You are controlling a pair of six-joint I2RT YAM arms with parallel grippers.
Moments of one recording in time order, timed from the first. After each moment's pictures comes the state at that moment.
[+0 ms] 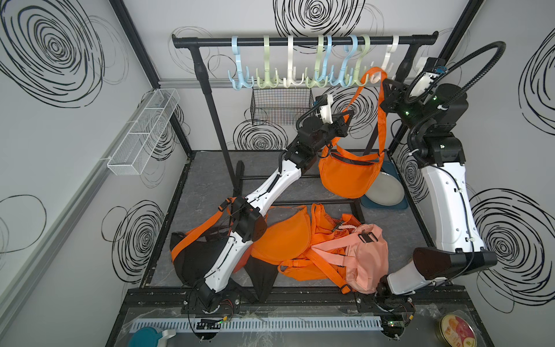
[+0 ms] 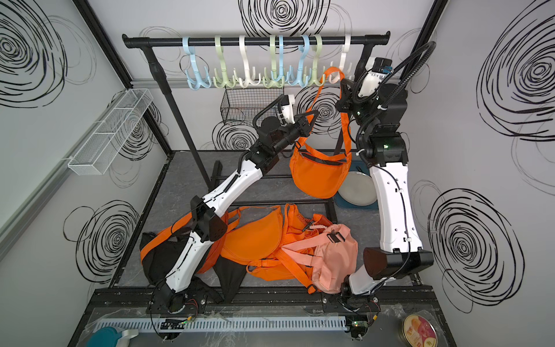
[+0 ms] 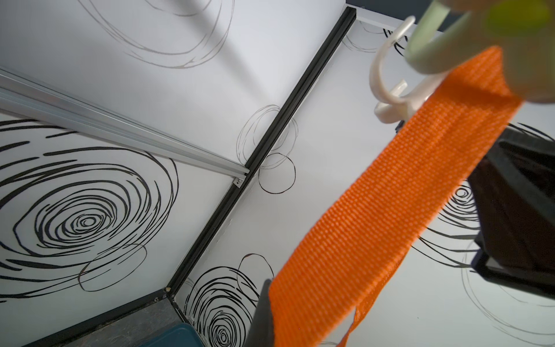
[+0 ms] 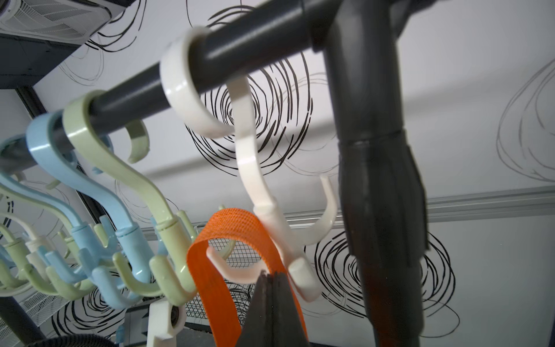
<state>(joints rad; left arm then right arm) -0.71 2.43 2.63 0.12 0.19 -0.71 0.09 1.59 2.10 -0.31 -0.23 0.31</state>
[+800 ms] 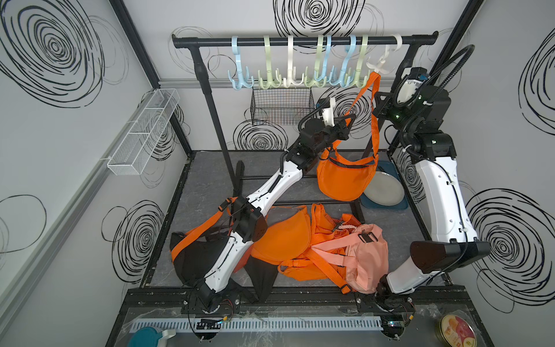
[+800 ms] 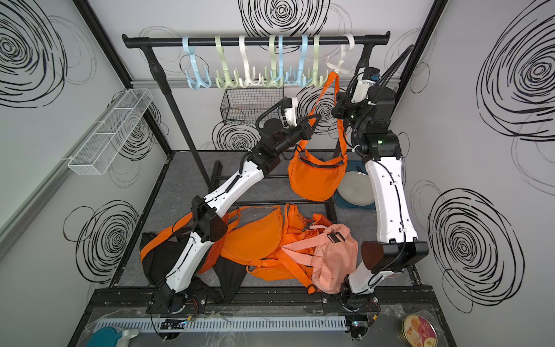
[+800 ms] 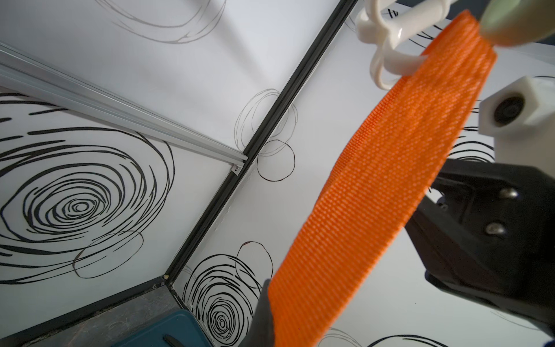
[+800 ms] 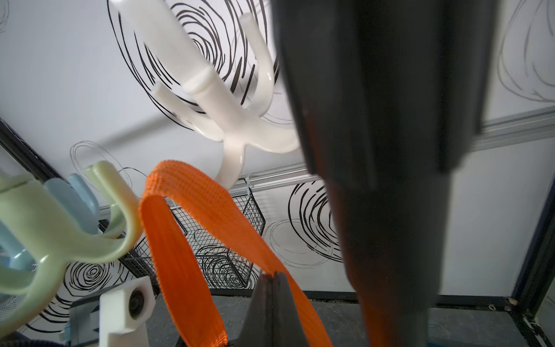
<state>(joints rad) -0.71 2.44 2.60 0.12 0.22 -0.71 0.09 1.61 2.06 -0.45 -0.18 0.31</state>
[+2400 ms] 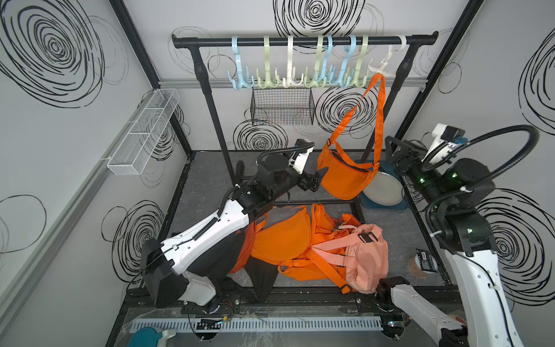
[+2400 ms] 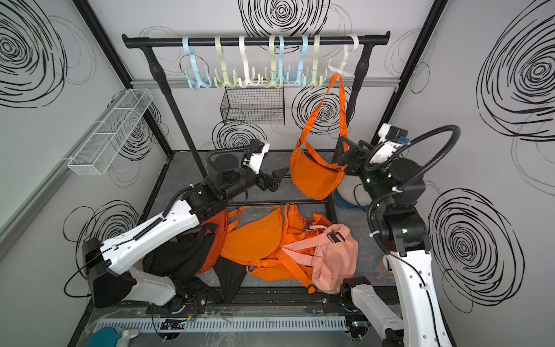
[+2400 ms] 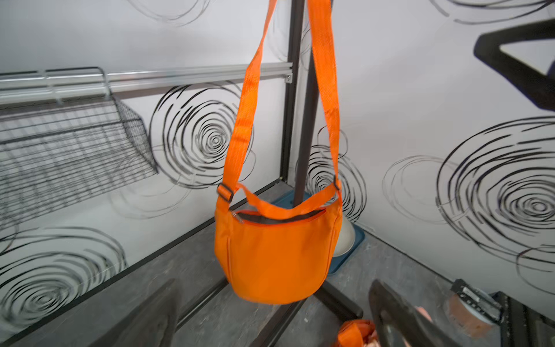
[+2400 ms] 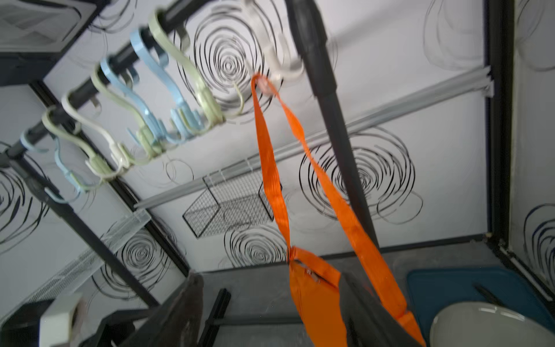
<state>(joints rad) -0.79 1.39 1.33 -0.07 -0.05 -0.03 0.21 0.88 1.28 -0.43 -0.09 0.43</state>
